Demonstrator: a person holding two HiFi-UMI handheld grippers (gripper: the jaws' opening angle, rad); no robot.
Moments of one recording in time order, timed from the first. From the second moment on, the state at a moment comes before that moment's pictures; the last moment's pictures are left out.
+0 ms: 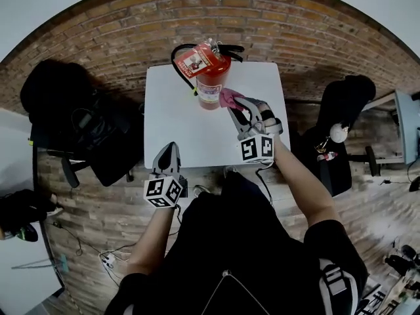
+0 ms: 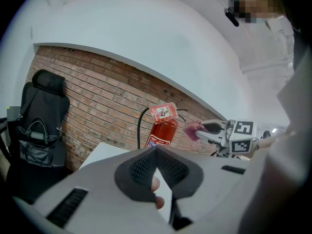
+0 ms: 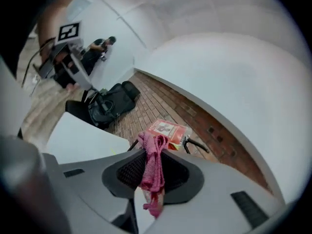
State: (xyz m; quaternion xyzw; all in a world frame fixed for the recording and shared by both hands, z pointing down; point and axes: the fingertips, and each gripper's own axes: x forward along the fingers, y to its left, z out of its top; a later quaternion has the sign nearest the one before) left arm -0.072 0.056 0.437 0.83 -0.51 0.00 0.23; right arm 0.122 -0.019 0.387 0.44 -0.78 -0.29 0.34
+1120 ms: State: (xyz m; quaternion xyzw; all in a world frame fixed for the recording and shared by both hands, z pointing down) left arm -0.117 0.077 0.457 0.75 -0.61 -0.02 0.26; right arm 0.084 -0.083 0.439 0.33 -0.68 -0.53 0.38
